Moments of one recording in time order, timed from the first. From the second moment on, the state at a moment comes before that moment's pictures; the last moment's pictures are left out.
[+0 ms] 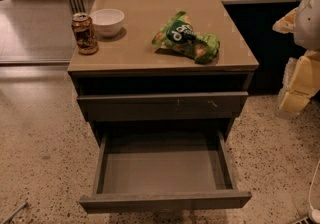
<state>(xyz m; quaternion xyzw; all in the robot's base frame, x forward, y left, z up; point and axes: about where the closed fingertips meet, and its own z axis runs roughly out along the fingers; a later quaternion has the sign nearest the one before) 0.438 -0.217 0.976 -0.60 0.78 -0.03 0.16</state>
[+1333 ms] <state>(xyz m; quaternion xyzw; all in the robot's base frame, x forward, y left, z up) 0.589 -0.182 0.945 -0.56 0.77 -0.02 0.32</state>
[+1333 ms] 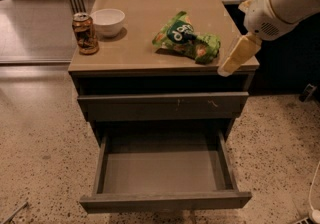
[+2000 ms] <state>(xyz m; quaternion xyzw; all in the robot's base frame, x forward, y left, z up) 0.688 -0.144 0.916 -0.51 0.76 0.02 0.40</state>
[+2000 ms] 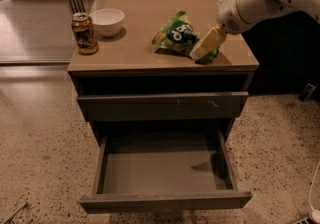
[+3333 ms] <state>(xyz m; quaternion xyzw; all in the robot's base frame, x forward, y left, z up) 0.750 -0.102 0.864 -0.50 0.77 0.08 0.39</state>
